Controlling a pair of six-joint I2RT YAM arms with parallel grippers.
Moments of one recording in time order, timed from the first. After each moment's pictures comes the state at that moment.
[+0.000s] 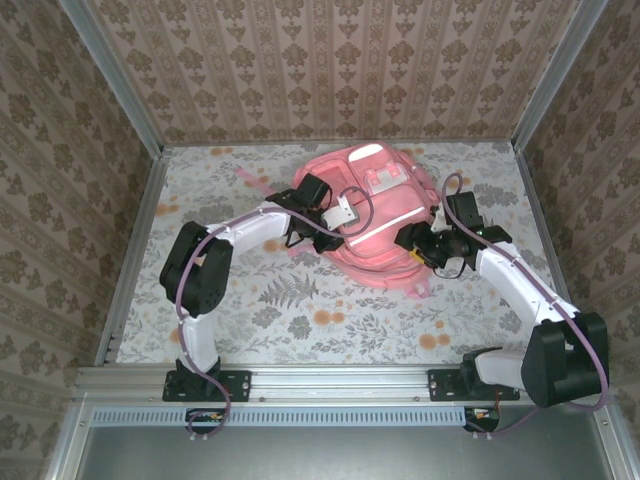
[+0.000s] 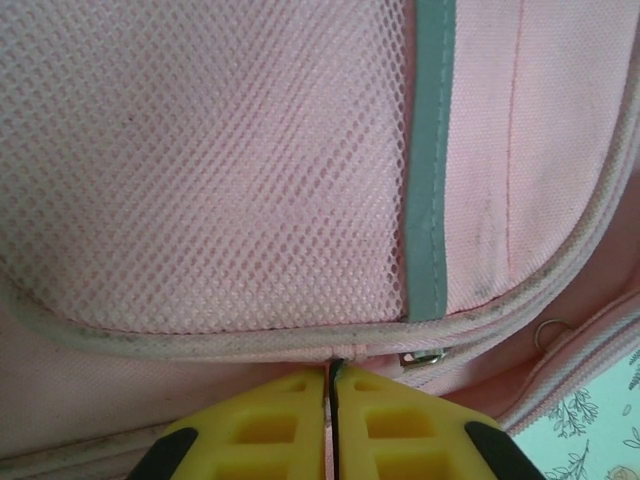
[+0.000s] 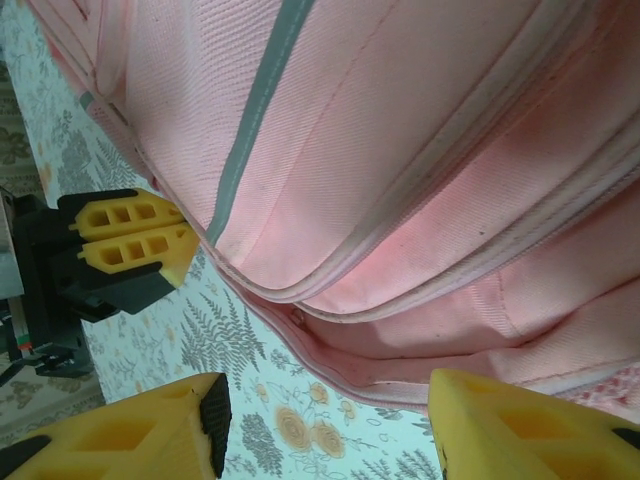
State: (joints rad) left arm -0.67 1.92 1.39 -0.53 0.41 0.45; right arm 0.16 1.26 0.88 -0.58 -0.46 0.73
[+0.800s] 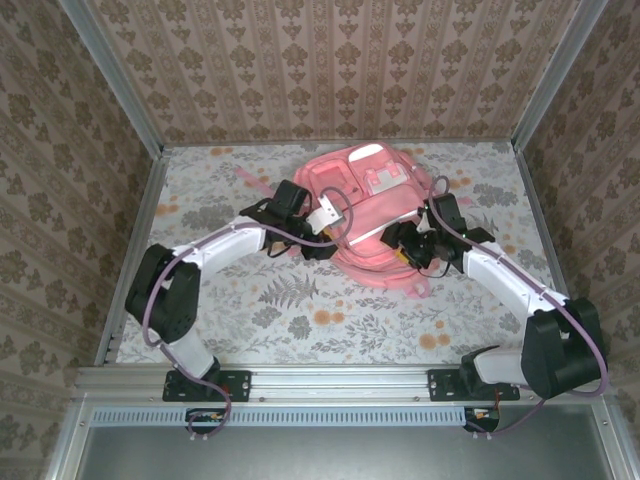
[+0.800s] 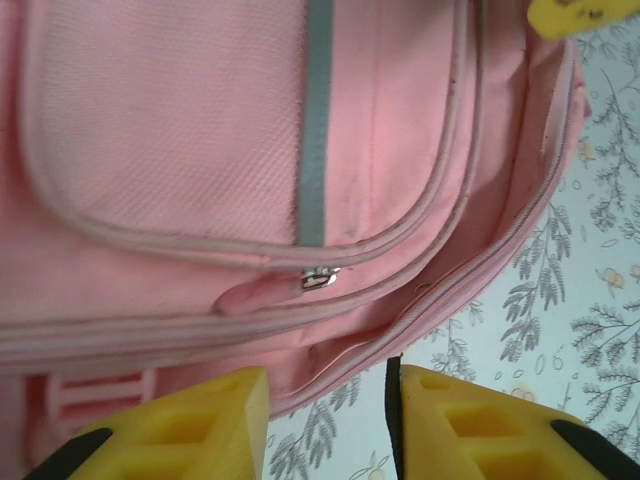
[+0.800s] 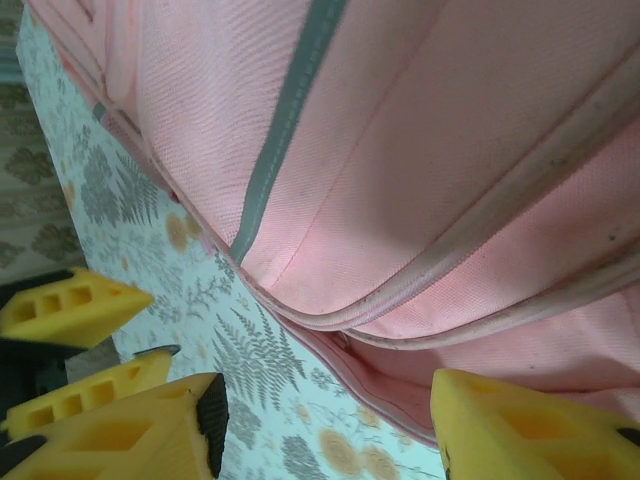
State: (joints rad) left arm -0.63 1.66 1.14 -0.38 0.51 0.33; right arm 0.27 1.31 0.84 -0.42 -0.41 0.95
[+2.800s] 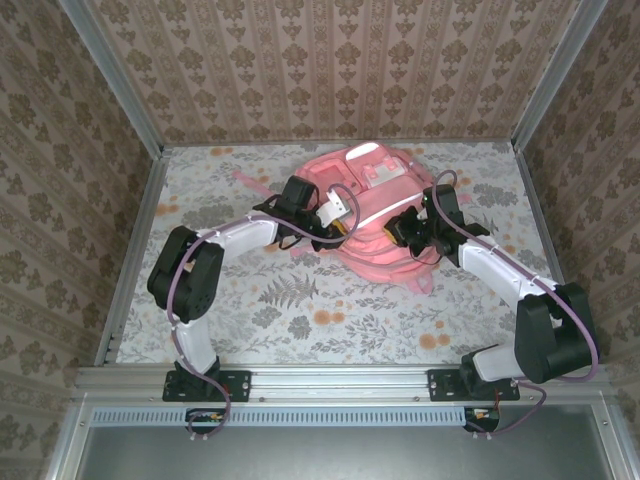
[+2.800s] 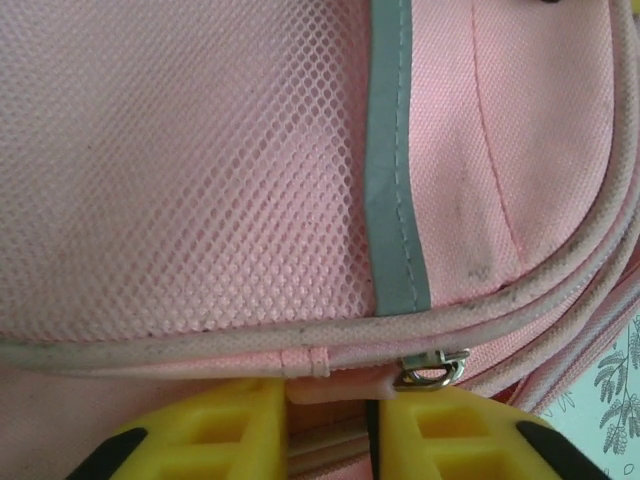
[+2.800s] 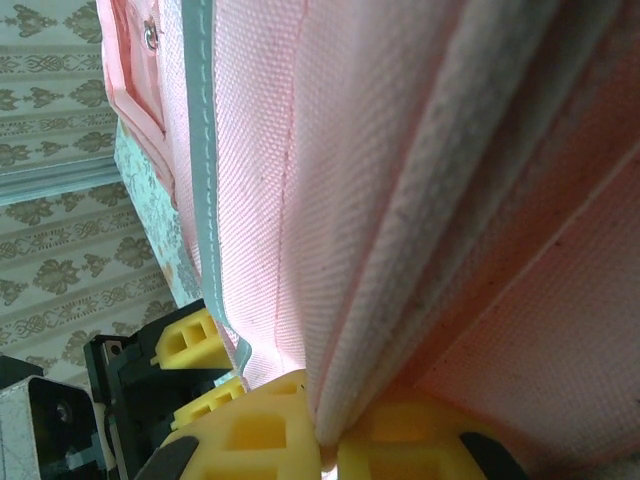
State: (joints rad) left arm -0.62 1.85 1.22 -0.22 0.59 0.39; right arm 0.25 1.39 0.87 -0.24 -0.41 1.18
